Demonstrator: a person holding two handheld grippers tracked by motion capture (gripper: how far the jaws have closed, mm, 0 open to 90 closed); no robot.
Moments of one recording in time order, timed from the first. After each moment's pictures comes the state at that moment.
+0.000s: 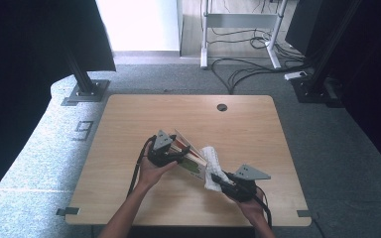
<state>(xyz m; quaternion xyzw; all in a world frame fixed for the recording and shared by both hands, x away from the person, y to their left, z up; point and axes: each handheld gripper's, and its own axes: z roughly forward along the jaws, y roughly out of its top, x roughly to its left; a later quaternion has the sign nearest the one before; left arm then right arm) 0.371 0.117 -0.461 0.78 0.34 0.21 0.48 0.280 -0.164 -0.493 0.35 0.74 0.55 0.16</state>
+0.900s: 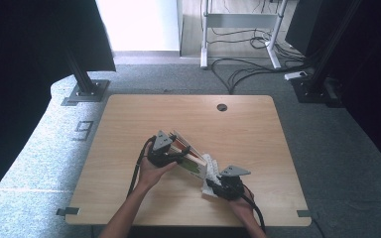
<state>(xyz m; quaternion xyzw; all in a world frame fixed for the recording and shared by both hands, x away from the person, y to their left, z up) 0.370 0.118 -0.461 0.78 0.34 0.21 0.49 0.303 -0.141 -0.542 0.42 0.79 0.44 0.12</state>
